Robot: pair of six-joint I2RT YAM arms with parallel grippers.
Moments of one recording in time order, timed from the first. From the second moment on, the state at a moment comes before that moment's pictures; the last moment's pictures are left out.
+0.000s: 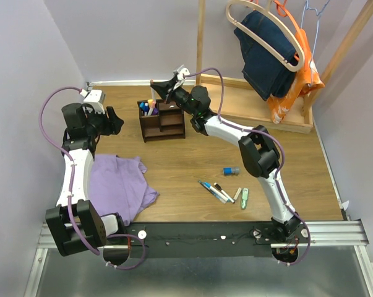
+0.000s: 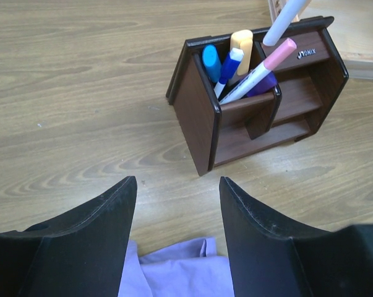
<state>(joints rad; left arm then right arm) 0.25 1.21 0.95 -0.18 0.55 0.02 0.69 2.31 1.82 0.82 -0.27 0.12</state>
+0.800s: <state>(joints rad) 0.24 1.21 0.93 -0.19 0.55 0.03 0.70 2.38 1.77 0.93 -0.27 0.13</state>
